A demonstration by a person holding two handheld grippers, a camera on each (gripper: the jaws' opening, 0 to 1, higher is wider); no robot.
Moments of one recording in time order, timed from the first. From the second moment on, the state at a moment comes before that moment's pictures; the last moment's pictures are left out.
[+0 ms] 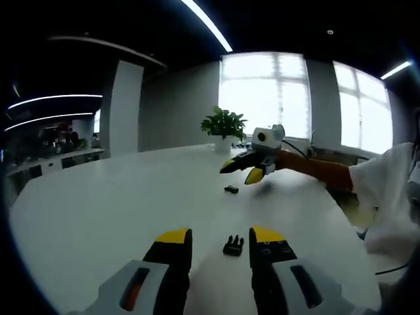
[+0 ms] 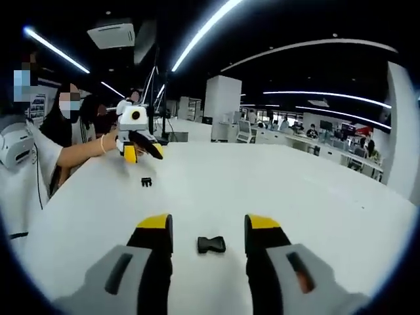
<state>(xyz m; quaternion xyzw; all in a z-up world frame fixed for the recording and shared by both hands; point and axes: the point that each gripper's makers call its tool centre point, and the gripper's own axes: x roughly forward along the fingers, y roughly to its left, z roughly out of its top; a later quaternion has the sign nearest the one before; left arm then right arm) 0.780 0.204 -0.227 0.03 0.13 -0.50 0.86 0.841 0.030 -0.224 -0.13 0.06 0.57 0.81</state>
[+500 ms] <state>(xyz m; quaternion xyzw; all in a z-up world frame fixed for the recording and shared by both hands) 0.776 0.200 -0.216 0.03 0.11 -0.51 0.85 0.840 0.037 -0.224 -0.13 0.06 0.58 0.81</state>
